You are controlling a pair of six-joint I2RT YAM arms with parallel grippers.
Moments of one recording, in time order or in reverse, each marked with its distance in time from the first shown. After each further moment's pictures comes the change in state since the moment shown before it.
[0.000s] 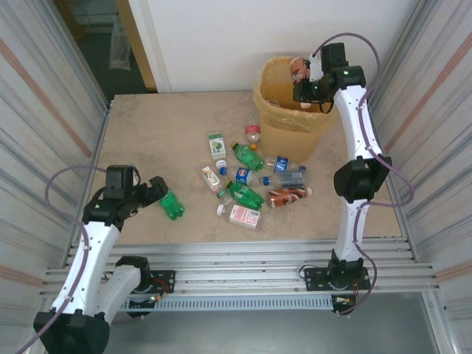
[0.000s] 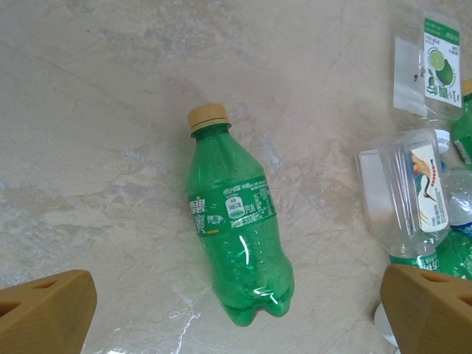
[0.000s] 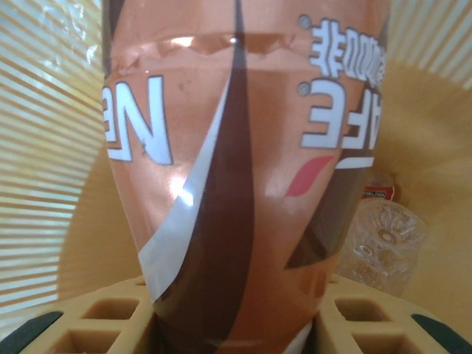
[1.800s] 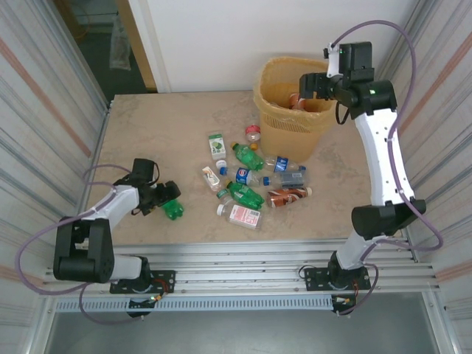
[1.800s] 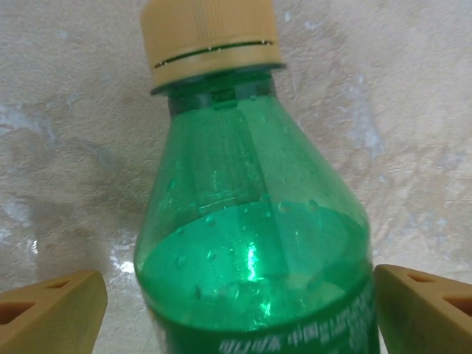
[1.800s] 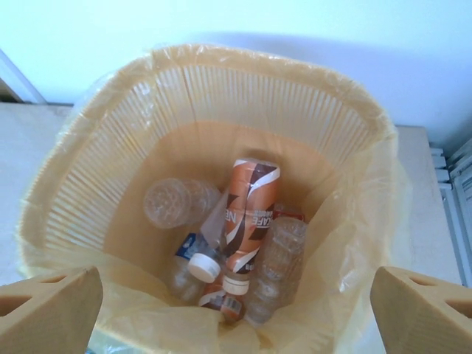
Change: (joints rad) left arm 0.000 0.549 -0.082 0.313 0.095 -0.041; right arm 0.058 -0.483 -0.317 0.159 0.246 -0.022
